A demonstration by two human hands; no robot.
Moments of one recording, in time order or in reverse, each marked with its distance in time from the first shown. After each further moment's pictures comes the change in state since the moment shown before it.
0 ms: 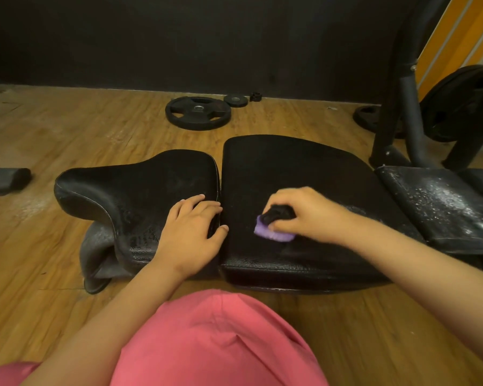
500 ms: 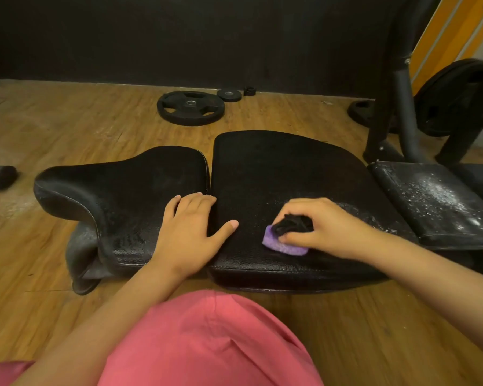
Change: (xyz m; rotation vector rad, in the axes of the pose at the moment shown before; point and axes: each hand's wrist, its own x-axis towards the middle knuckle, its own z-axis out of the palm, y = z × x) left_hand 0.004 0.018 0.003 -0.027 0.039 -0.018; right_hand -0.038 0.014 -0.003 0.123 0.001 0.011
